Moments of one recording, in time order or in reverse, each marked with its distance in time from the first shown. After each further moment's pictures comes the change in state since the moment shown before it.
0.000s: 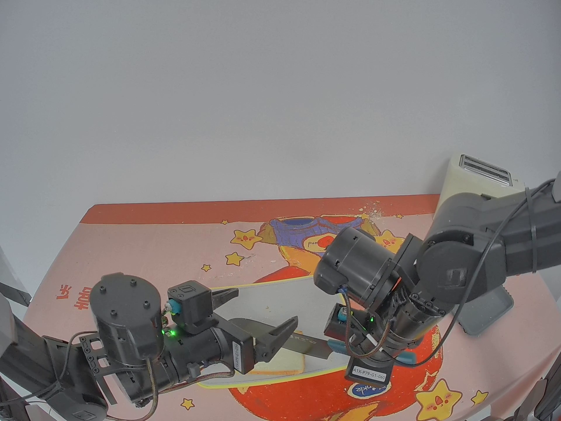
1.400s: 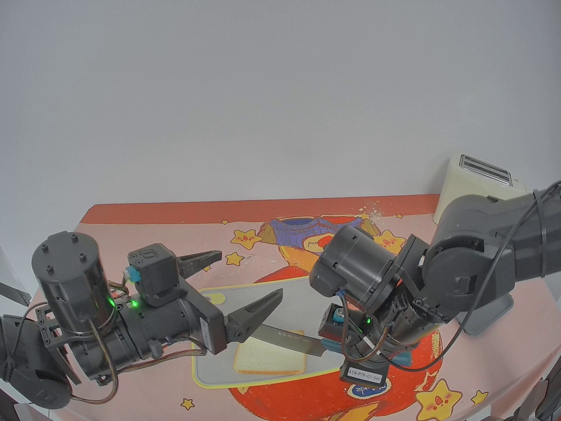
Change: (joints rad) left arm 0.054 -0.167 -0.059 0.102 -0.101 0.079; right arm 0.030 -0.021 0.012 -0.050 -0.033 -0.003
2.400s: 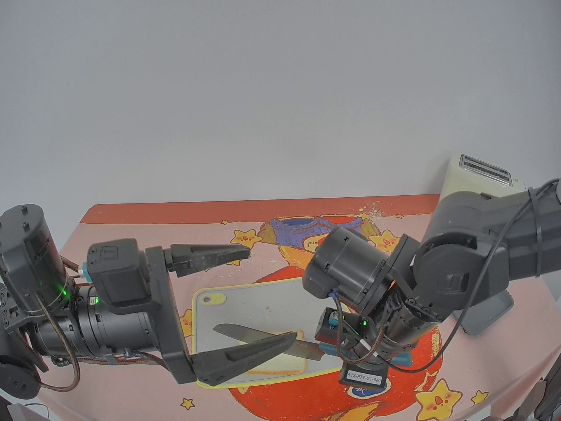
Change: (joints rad) left arm 0.047 -0.154 -0.055 0.126 -0.469 0.205; right arm 0.006 0.013 -0.046 0.060 0.007 -0.031
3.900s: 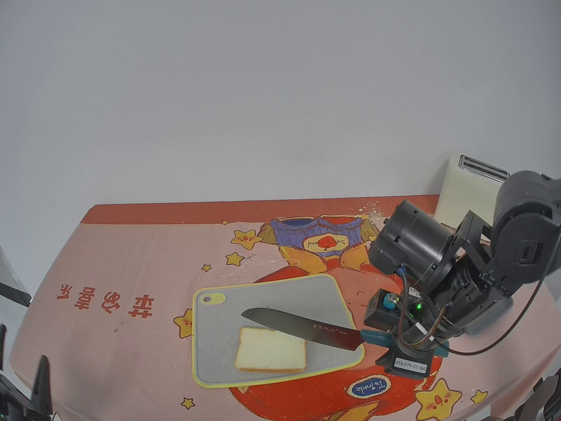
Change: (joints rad) left arm 0.696 -1.348 0.384 0.611 0.368 -0.014; right arm -0.069 -0.152 0.106 0.011 0.008 -0.013
